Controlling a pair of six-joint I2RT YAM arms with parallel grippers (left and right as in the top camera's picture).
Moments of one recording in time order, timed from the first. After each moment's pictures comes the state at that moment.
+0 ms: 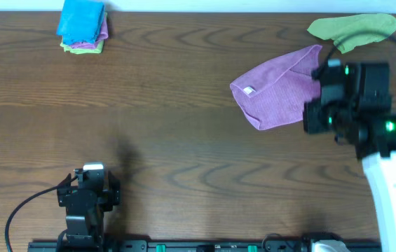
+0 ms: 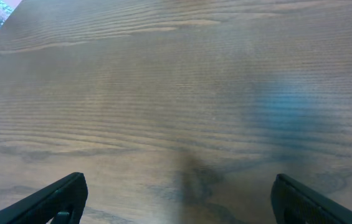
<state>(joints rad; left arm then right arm) -0.07 0.01 0.17 -0.76 -0.29 0.11 0.04 1.22 1.26 -1.06 -0.10 -0.07</state>
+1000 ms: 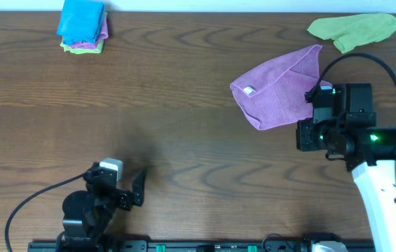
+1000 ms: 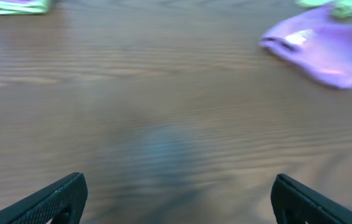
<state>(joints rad) -0.07 0.01 0.17 -0.60 0.32 -0.05 0.04 1.20 1.10 -1.02 -0.11 -0.01</state>
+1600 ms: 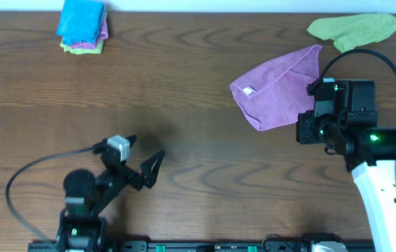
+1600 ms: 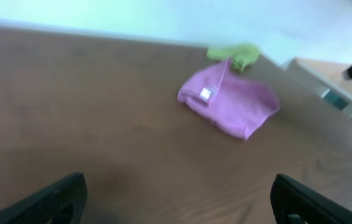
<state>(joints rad) -0.07 0.54 0.15 0.12 0.59 -0.23 0.04 1.19 1.10 -0.93 -0.11 0.01</state>
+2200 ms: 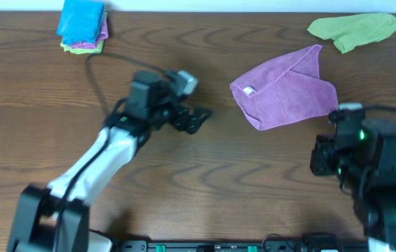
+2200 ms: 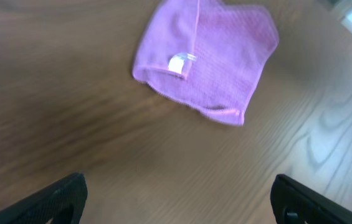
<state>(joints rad) -0.40 1.60 0.99 -0.11 0.53 0.01 0.04 0.79 1.01 -1.01 -0.07 0.06</state>
